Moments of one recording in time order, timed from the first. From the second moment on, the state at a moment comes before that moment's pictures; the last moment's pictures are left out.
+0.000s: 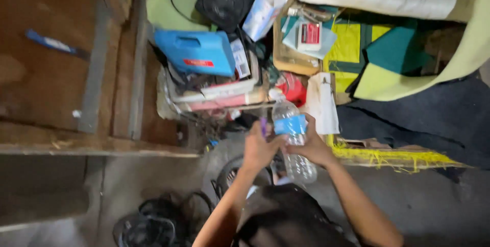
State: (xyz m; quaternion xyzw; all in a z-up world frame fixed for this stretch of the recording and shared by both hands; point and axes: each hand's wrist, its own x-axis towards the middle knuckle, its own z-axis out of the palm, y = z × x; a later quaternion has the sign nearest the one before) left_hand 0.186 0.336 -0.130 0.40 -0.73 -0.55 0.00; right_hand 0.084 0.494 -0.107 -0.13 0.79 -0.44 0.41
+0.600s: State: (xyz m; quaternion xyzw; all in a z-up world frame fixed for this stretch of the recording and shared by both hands) left_hand 0.182 0.247 -0.155 0.35 -0.83 -0.32 0.28; right_hand 0.063 0.562 -0.157 -0.17 0.77 -0.38 0.48
